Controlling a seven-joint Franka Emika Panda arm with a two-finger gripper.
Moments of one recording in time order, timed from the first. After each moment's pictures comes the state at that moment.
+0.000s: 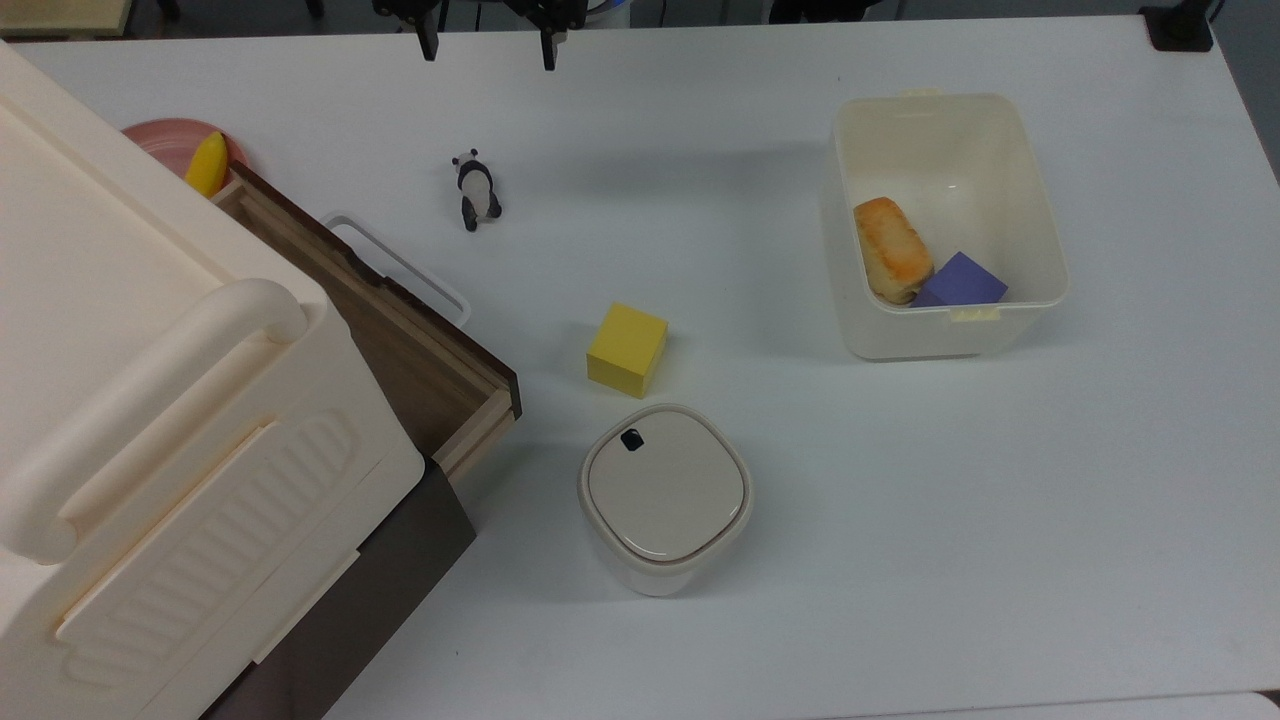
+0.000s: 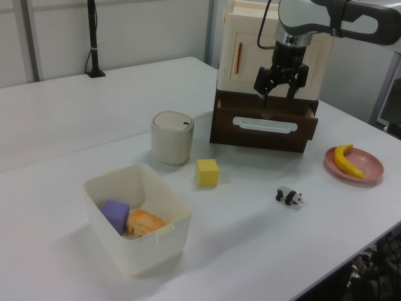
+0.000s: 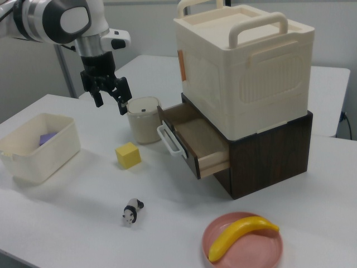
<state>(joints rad) 0.07 -0.04 -0.10 -1.70 0.00 1.70 0.06</state>
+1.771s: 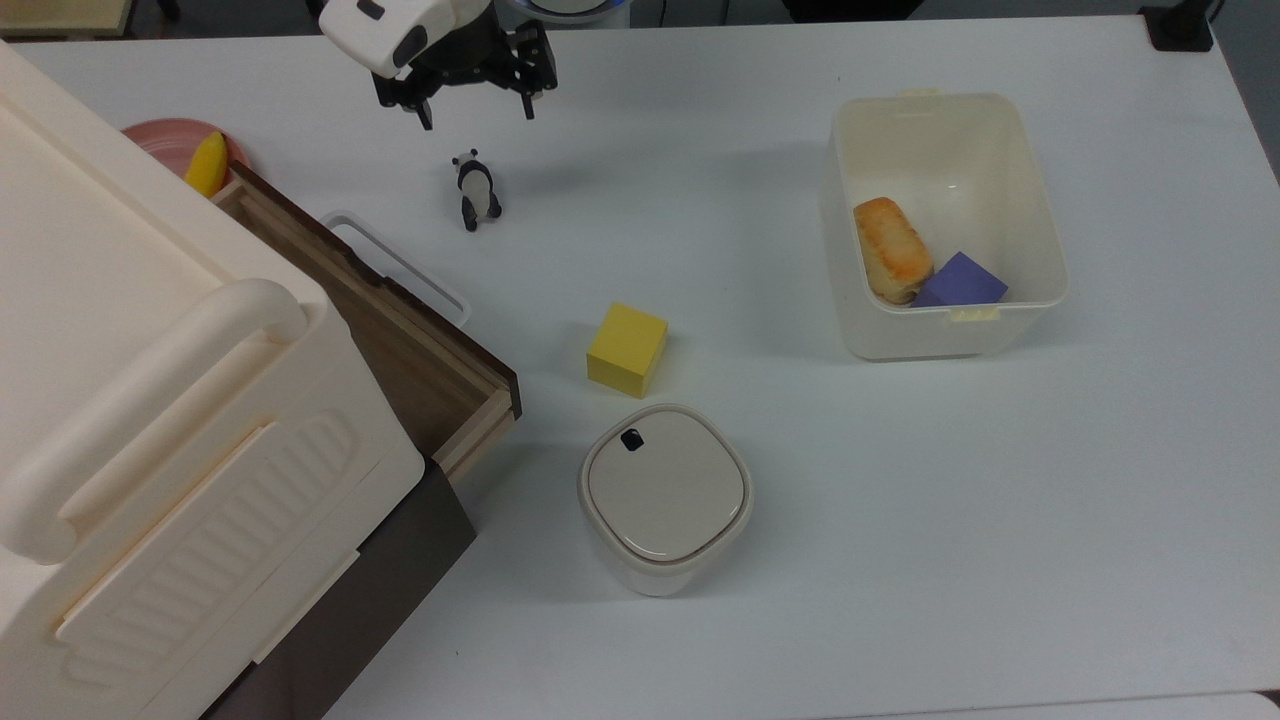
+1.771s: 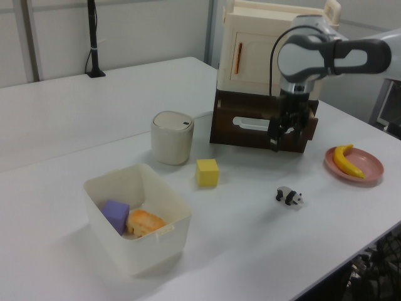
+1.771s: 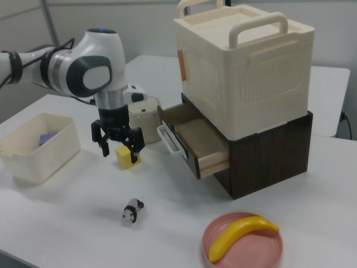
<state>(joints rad) 0.02 -0.04 -0.12 -2.00 0.00 1.85 -0.21</state>
